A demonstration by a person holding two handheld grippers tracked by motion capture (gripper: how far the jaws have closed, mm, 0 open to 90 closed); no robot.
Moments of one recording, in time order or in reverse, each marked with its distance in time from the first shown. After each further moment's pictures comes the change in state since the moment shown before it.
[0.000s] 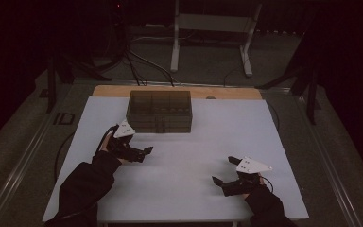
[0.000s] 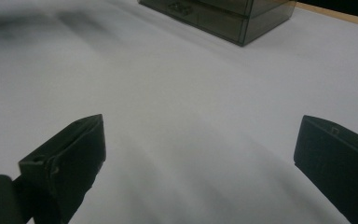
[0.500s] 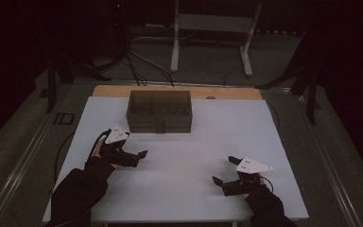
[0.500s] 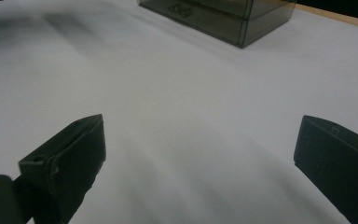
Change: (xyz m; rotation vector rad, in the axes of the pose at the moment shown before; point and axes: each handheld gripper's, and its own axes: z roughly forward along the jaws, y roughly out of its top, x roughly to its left) left arm -0.003 -0.013 -0.021 -0.017 0.016 -0.007; right arm 0.000 0.000 0.000 0.002 0.000 -0.005
